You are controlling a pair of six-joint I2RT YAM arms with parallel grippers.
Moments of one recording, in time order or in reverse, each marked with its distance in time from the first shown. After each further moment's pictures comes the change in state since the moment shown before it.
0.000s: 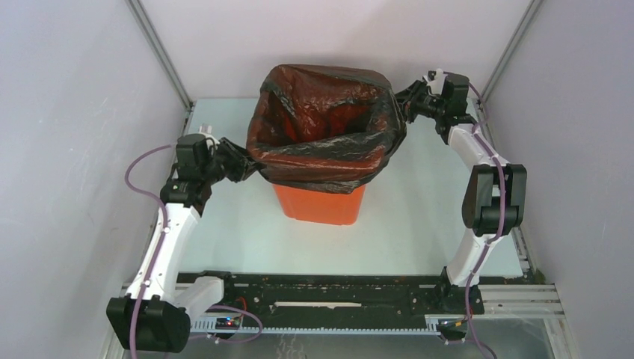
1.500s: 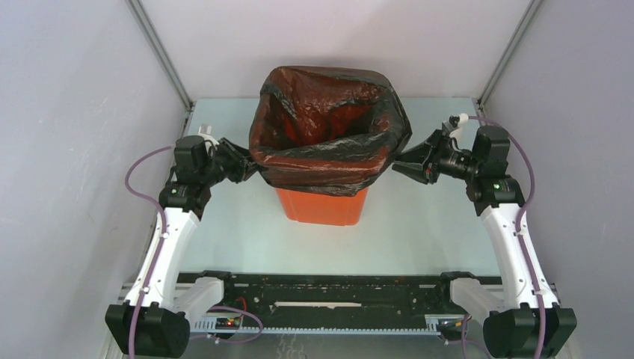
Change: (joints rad) left arm -0.014 -0.034 -0.011 0.018 0.023 -0.044; right arm 0.009 -0.856 -0.472 -0.524 -0.036 -0.166
